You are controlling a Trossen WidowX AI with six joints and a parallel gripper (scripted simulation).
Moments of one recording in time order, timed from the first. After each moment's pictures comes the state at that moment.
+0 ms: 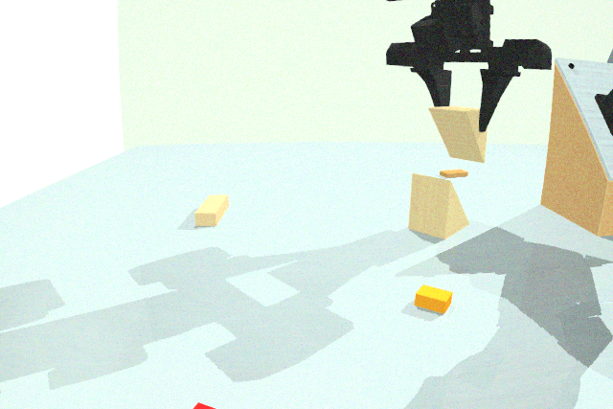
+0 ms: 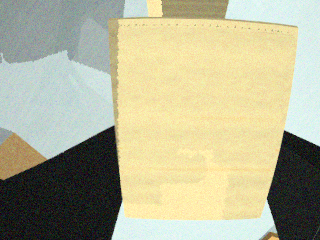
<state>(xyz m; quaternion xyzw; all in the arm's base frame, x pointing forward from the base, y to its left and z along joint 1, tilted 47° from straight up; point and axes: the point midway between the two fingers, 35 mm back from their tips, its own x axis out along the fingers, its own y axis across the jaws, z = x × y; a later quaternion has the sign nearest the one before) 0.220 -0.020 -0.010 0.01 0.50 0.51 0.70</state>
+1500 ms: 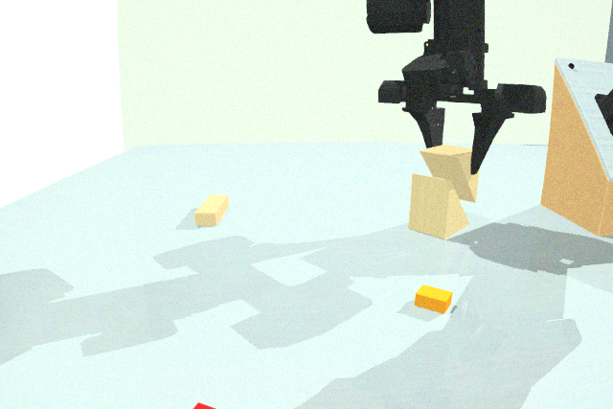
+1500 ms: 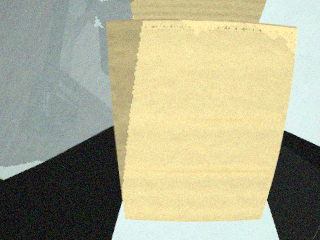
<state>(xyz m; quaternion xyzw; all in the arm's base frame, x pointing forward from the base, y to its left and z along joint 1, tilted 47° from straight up) 0.232 0.023 -0.032 0.02 0.50 0.51 0.70</state>
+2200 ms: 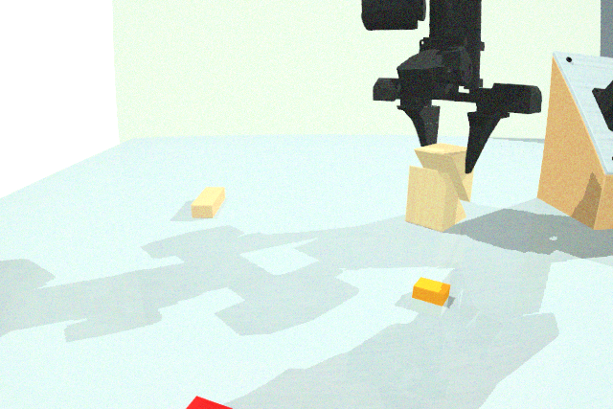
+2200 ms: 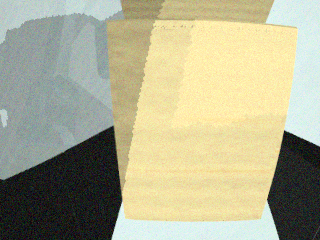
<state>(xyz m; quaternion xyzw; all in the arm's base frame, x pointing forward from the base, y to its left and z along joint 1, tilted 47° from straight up) 0.235 0.030 -0.036 0.02 0.50 0.51 0.70</state>
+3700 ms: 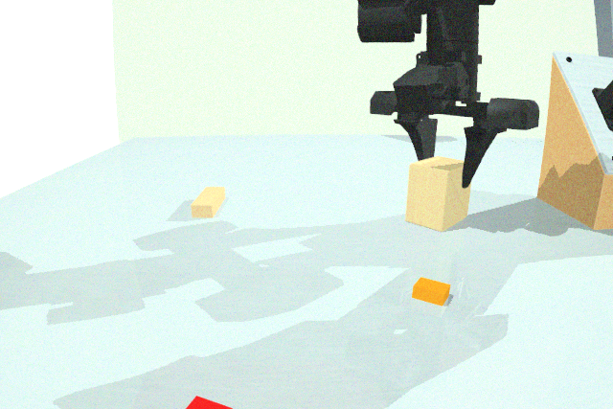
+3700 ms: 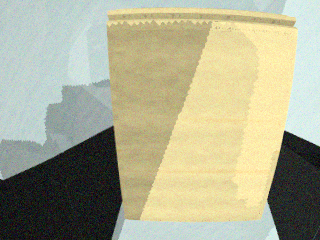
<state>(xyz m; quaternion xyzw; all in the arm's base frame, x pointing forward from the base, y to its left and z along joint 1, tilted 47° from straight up) 0.239 0.044 -0.043 0.02 0.50 0.51 0.70</state>
